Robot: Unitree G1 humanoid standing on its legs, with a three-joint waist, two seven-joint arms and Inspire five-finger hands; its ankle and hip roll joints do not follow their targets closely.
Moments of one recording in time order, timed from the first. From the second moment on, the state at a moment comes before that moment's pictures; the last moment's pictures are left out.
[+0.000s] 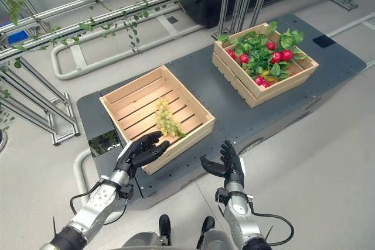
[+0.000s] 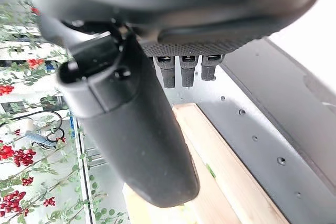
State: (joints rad) left arm -0.08 0.42 -0.46 0.33 -0.33 -0.26 0.11; right arm 0.00 -0.27 0.34 0.50 0.52 -0.33 -0.30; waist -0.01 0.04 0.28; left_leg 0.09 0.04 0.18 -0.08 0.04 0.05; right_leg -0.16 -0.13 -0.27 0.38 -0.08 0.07
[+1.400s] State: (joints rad) left arm -1.06 0.85 -0.97 0.65 0.87 -0.03 0.62; right arm -0.40 -0.50 0.45 0.48 0.56 -0.33 -0.24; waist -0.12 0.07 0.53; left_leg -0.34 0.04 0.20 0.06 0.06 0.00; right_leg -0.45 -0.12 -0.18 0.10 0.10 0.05
